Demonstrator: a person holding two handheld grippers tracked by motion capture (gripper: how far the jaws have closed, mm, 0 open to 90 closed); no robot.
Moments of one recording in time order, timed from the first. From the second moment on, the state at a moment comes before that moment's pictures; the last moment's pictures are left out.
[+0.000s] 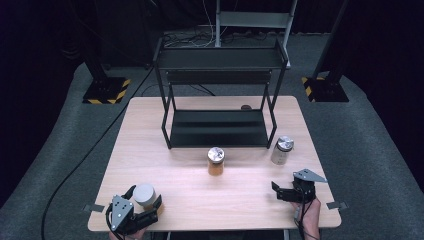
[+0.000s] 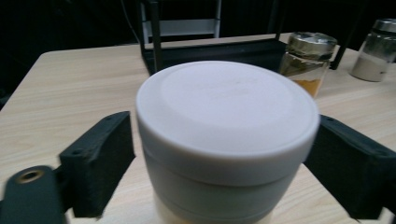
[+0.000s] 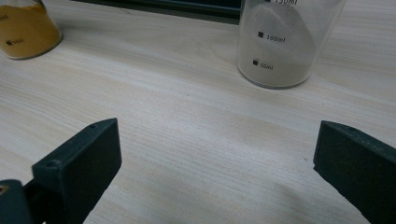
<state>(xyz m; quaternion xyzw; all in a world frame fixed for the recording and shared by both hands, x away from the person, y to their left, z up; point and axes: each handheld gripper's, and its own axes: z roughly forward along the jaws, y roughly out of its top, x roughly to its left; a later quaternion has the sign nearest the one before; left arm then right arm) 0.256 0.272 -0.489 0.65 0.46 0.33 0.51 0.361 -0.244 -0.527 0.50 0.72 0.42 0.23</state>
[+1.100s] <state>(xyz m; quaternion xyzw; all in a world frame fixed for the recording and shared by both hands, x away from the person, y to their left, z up) 0.255 0.280 -0.489 0.64 0.45 0.33 0.53 0.360 -0.243 -0.527 0.50 0.73 0.41 0.24</state>
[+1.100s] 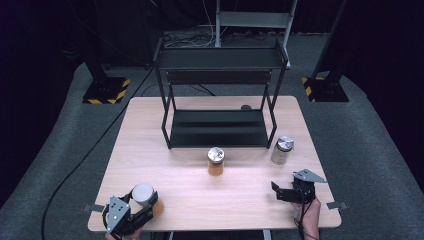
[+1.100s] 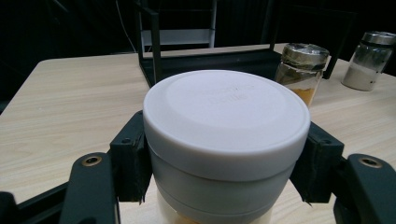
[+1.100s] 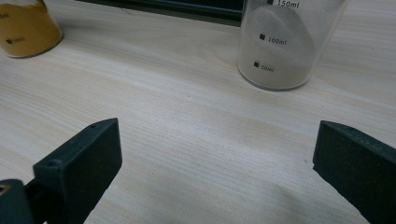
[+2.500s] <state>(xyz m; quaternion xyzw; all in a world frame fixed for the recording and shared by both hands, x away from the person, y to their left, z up) 0.269 0.266 -0.469 0.66 0.42 0.34 0.53 0.361 -0.243 -0.527 0.50 0.73 0.41 0.23</state>
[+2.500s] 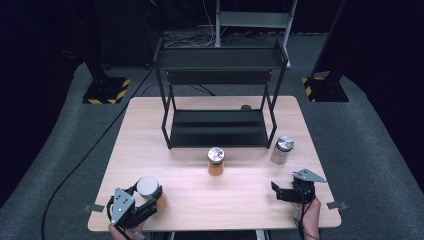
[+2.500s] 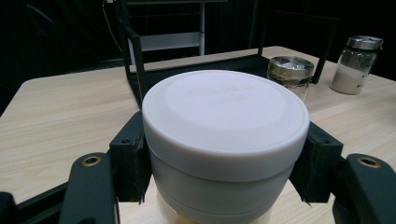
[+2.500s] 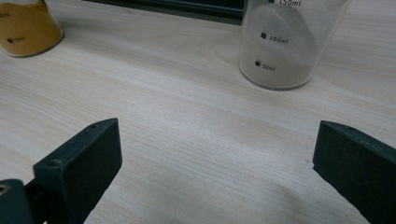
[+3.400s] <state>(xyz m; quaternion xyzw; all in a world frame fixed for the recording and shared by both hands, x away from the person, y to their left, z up) 0.282 0.253 -0.460 0.67 0.40 0.33 0.53 0.361 -0.243 -0.527 0.50 0.73 0.41 0.23</state>
